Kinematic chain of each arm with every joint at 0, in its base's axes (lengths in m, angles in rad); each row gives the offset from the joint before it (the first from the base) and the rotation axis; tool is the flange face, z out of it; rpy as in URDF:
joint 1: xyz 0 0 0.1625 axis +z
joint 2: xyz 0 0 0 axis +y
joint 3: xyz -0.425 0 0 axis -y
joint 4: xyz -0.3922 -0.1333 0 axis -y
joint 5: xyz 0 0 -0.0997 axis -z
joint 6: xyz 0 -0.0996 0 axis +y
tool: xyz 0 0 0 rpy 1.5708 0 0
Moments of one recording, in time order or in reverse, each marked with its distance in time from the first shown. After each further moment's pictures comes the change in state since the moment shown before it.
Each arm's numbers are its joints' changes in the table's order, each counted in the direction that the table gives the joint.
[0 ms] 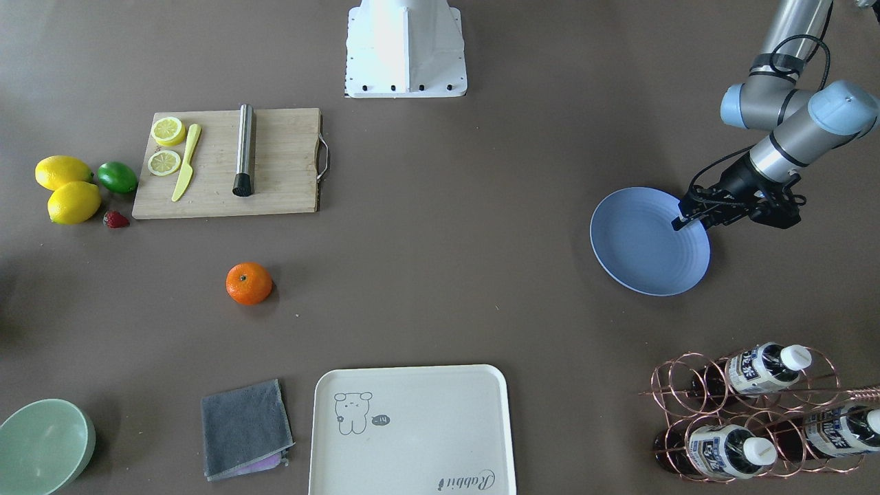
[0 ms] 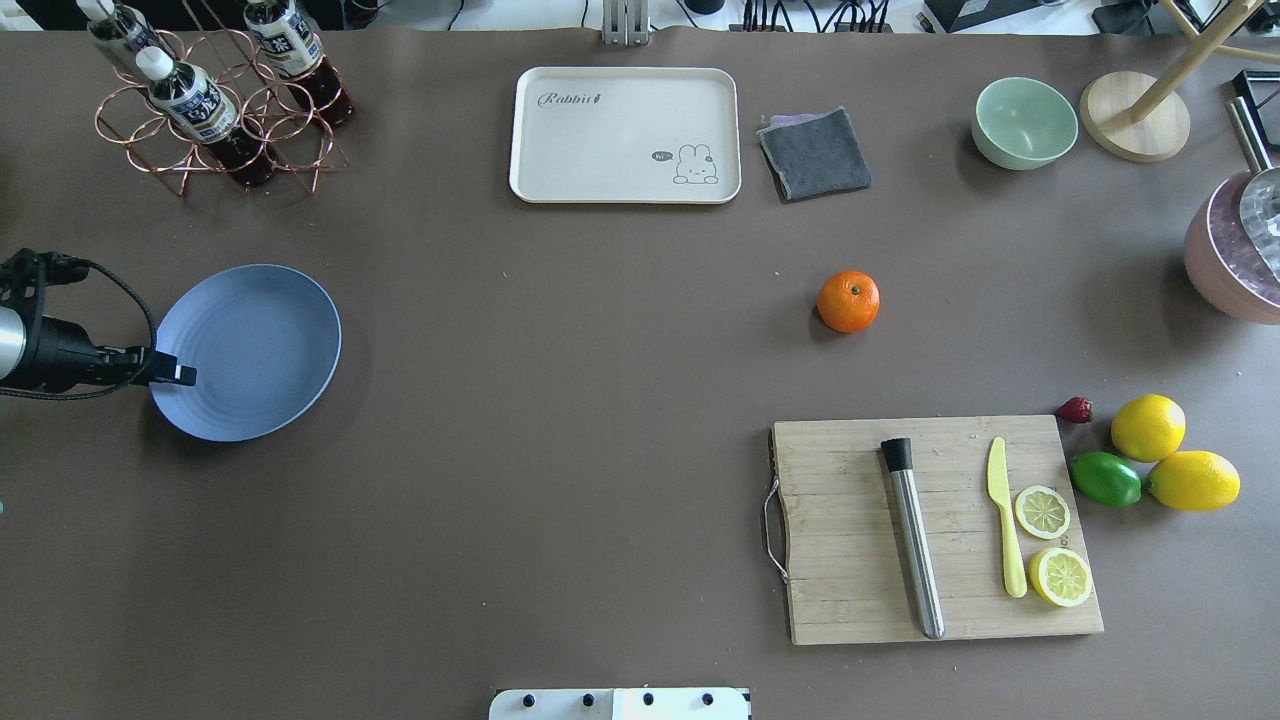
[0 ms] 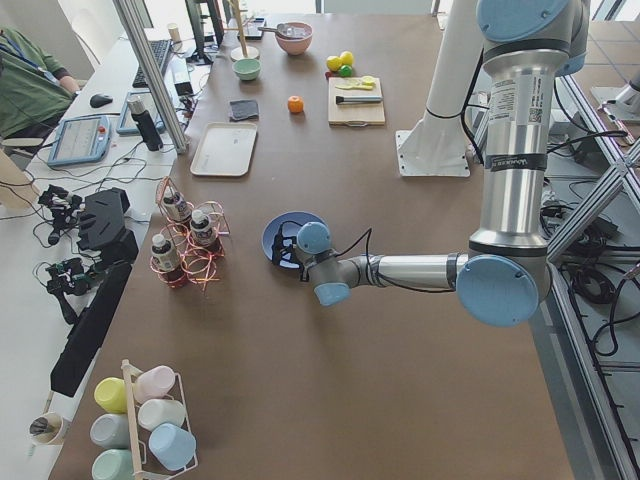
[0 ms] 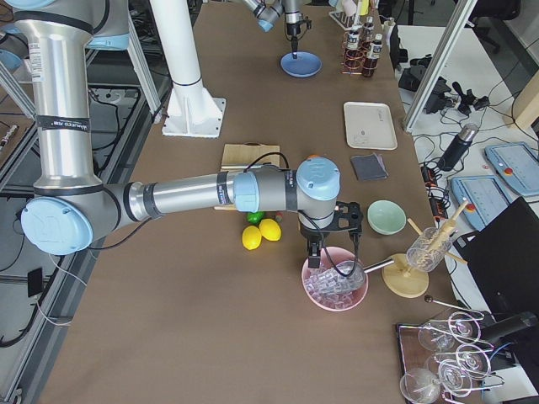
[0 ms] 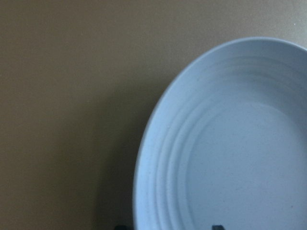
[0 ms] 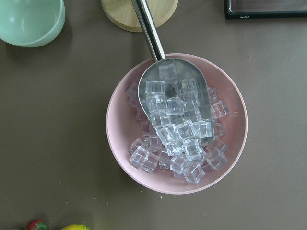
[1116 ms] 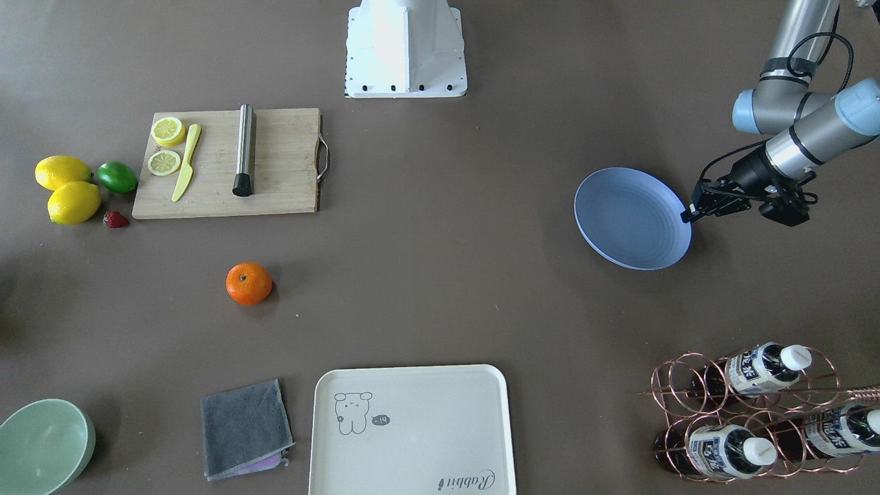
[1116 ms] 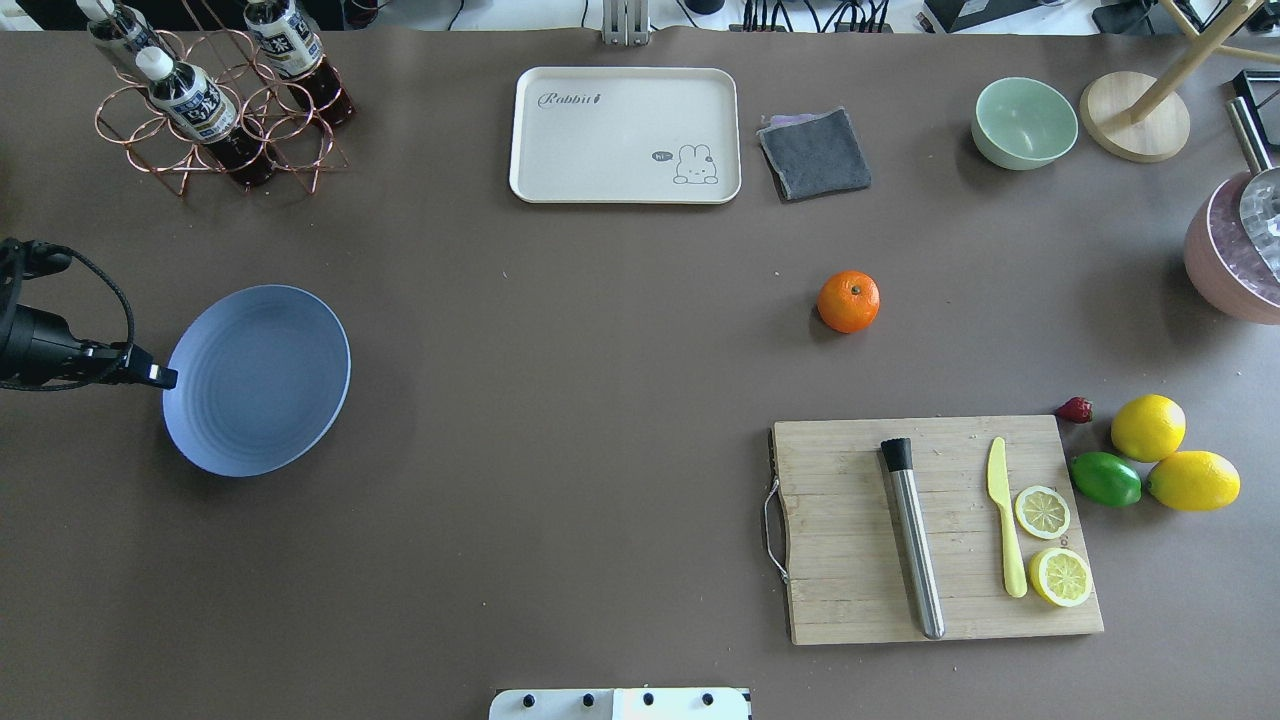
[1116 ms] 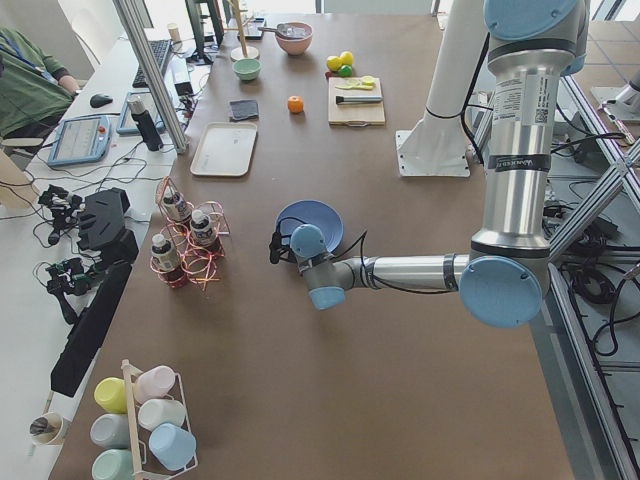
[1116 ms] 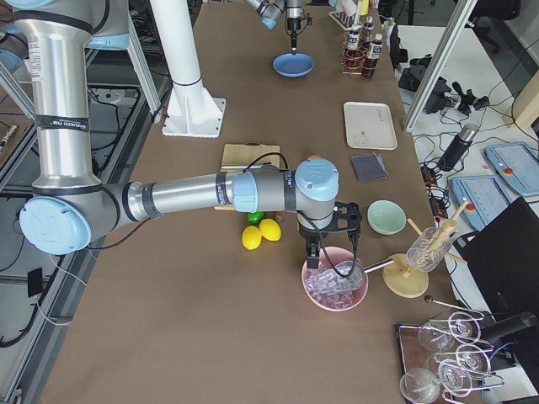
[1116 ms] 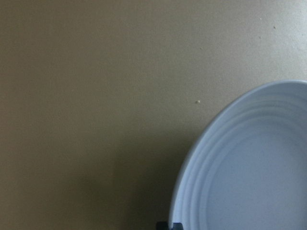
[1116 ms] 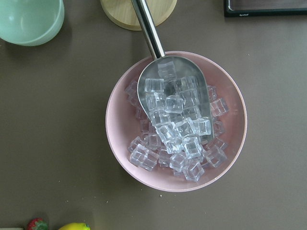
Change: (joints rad) left arm -0.058 0.020 0.001 -0.020 -0.151 0.017; right arm 0.001 0.007 0.010 0.000 0.001 -0.001
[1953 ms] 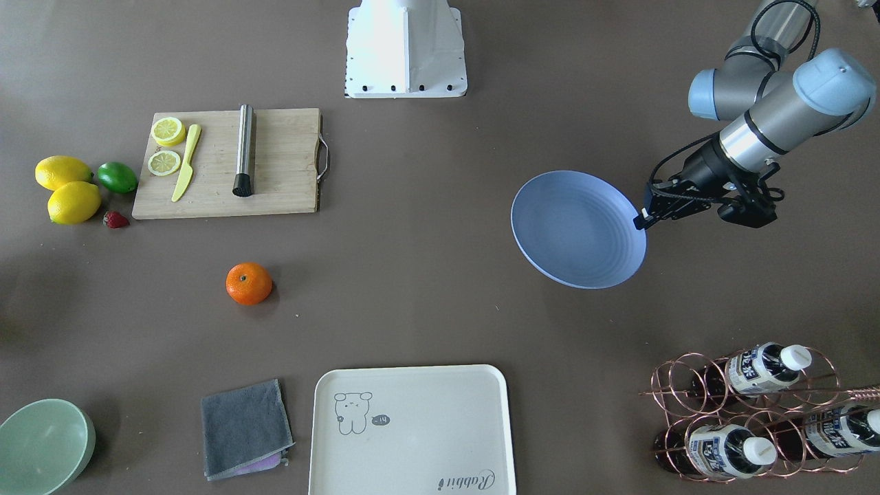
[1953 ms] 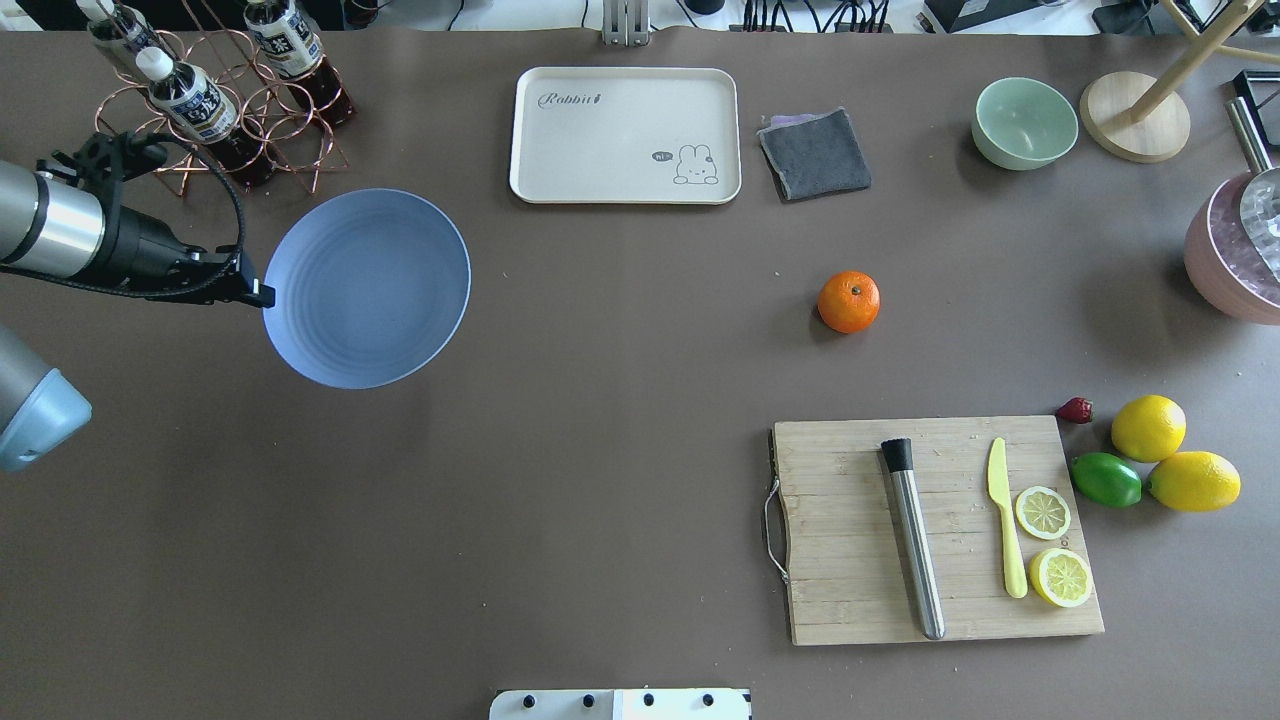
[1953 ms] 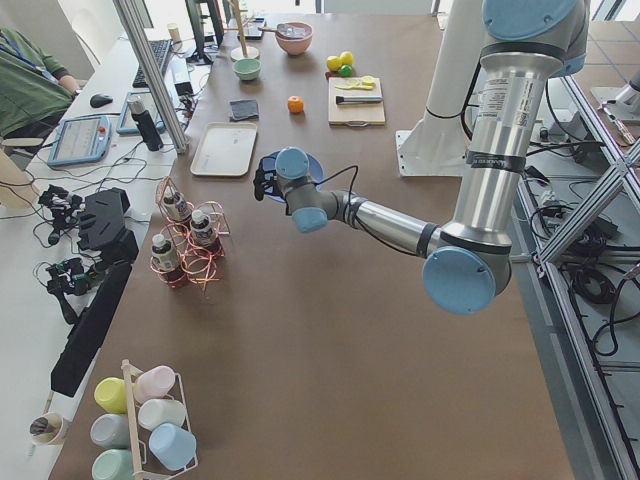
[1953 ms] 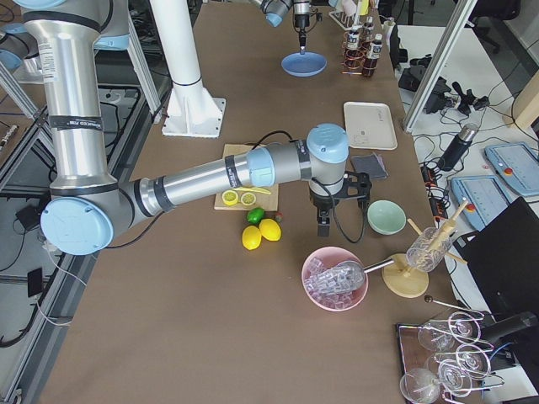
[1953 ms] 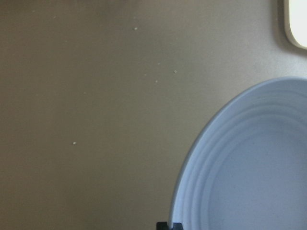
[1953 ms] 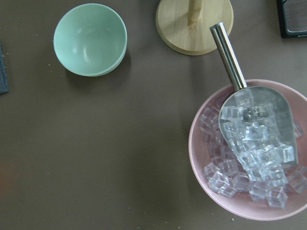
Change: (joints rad) left arm 0.016 0.182 -0.293 0.479 0.087 0.091; right arm -0.164 -0.129 0.062 0.014 -0.007 -0.303
